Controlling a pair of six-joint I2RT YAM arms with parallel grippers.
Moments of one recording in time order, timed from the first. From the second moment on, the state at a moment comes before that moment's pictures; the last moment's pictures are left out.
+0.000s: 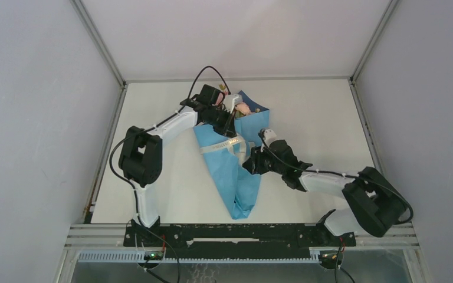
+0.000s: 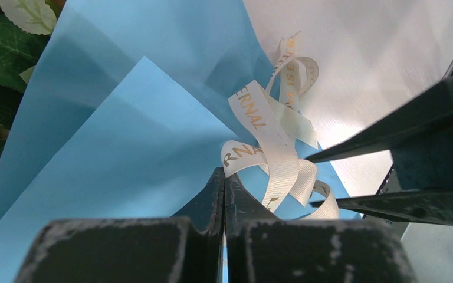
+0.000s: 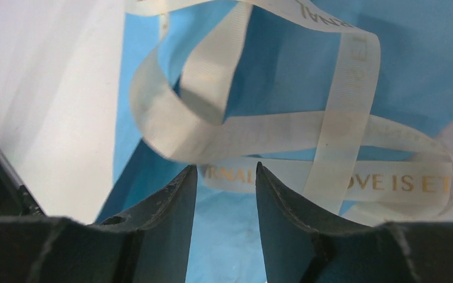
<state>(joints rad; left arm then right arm) -0.49 1.96 1.55 -0.56 0.61 0.02 0.67 1.34 0.50 0.32 -0.17 0.44</state>
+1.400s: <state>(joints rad) -0.57 1.98 1.55 -0.57 0.58 0.03 0.37 1.38 0.79 -0.14 -0.12 0.34</state>
